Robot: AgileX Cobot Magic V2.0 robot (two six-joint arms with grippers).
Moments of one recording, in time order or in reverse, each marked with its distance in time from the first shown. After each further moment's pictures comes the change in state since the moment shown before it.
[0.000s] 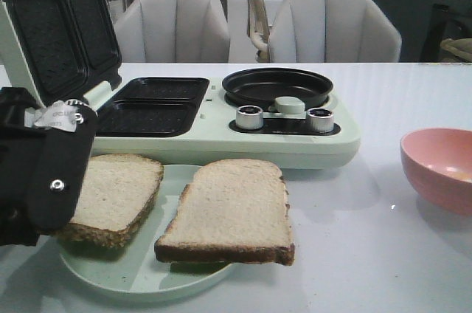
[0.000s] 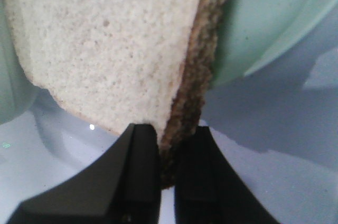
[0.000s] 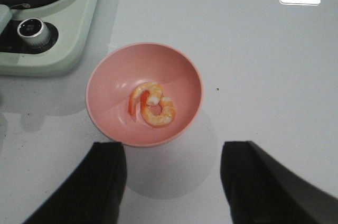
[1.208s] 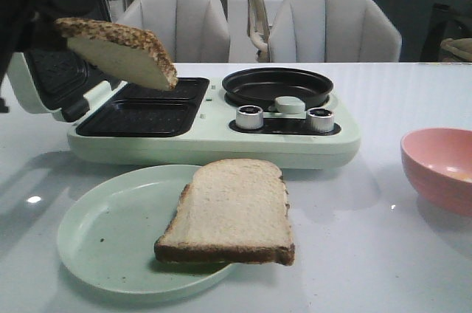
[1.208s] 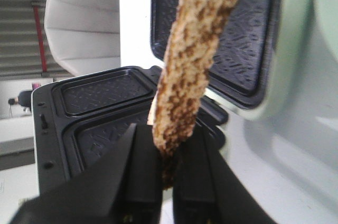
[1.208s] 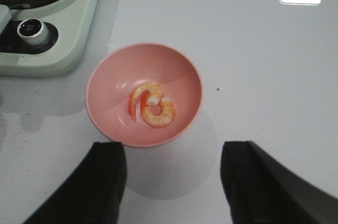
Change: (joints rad) left arm -0.023 -0.166 -0.225 0.241 0.203 -0.104; right arm 0.000 0.000 0.000 0.000 0.000 0.000
